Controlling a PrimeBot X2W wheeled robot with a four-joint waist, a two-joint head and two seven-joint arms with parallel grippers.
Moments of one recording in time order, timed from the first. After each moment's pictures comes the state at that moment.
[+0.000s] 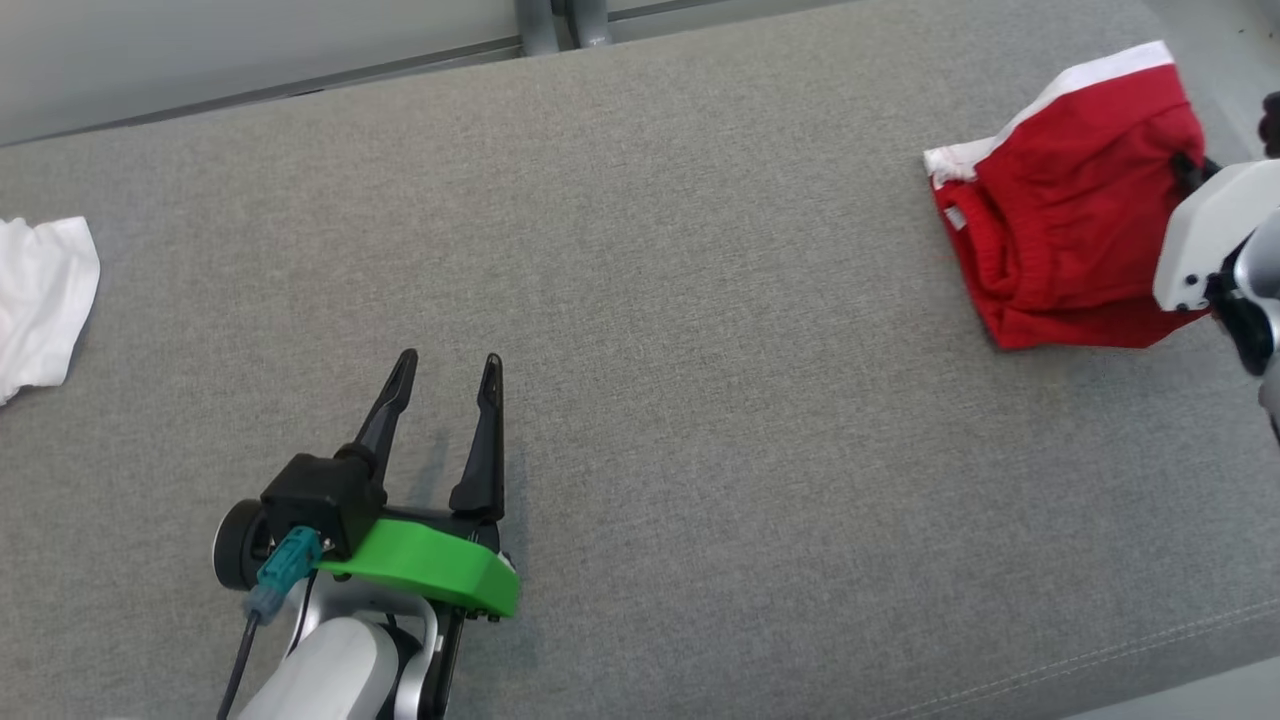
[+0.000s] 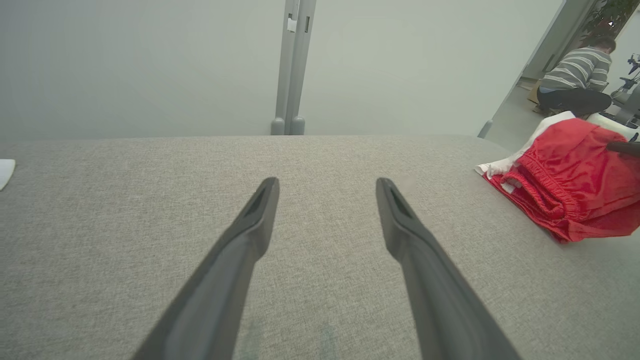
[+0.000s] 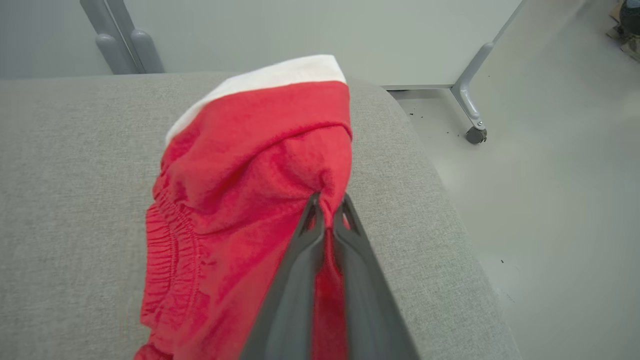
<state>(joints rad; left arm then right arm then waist) -0.26 0.32 -0.59 0.01 -0.60 0.28 -0.19 -0.93 -0.42 0.27 1.01 0.37 0.13 0.08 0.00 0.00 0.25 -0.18</state>
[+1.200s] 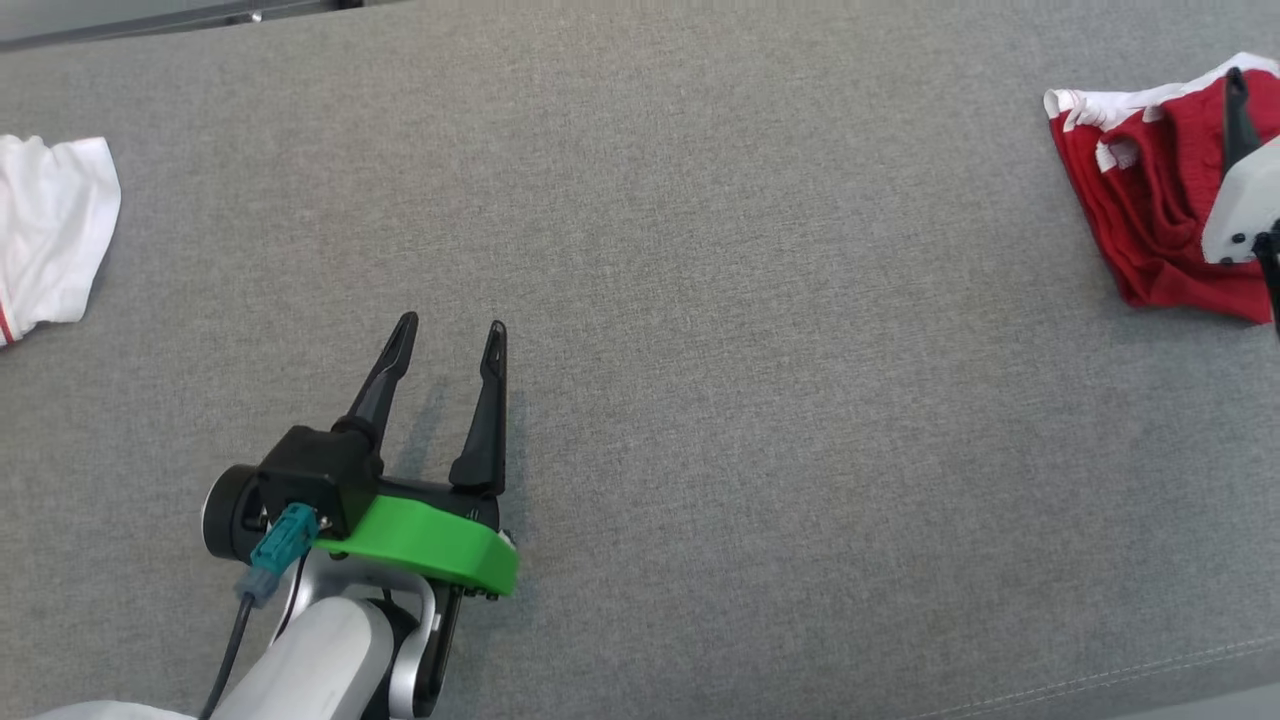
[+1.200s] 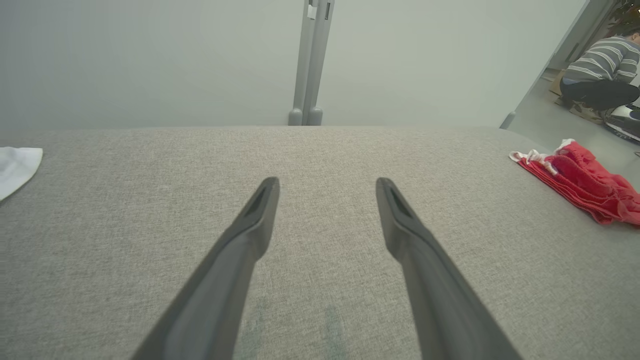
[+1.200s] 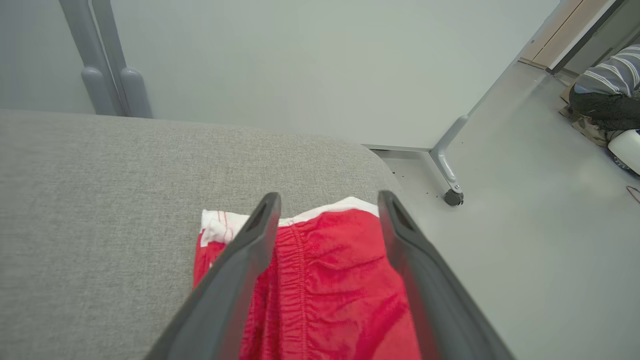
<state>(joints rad) -0.31 0.35 -0.61 -0.05 -0.57 0.30 -0.16 -1.06 -0.41 0.00 1.23 0.01 0.13 -0.25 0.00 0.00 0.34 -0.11</state>
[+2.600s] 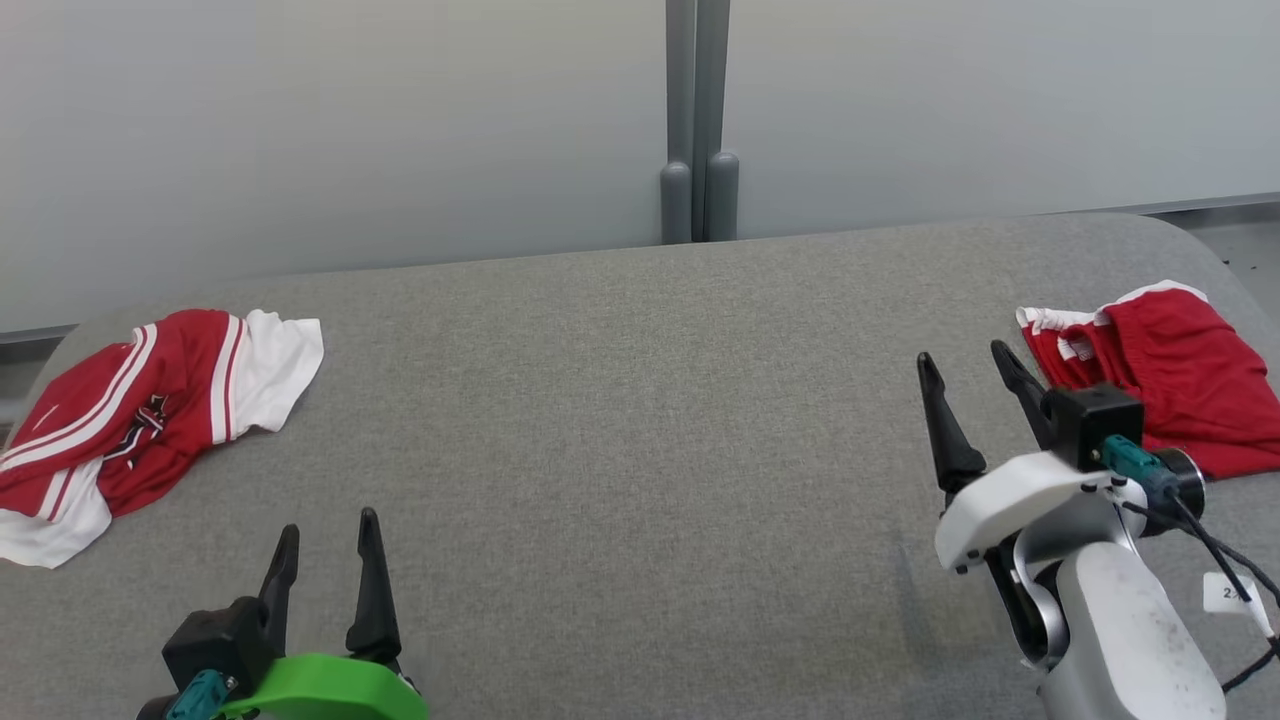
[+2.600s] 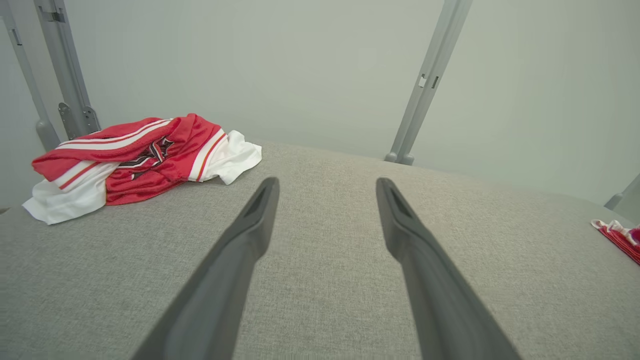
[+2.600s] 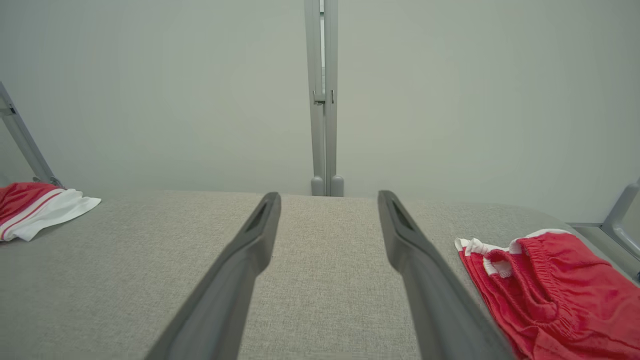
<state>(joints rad) 0.00 0.36 -0.46 0.04 -0.69 0.35 -0.26 -0.31 -0.06 0.02 0.37 0.09 0.13 -0.13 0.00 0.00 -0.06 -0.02</state>
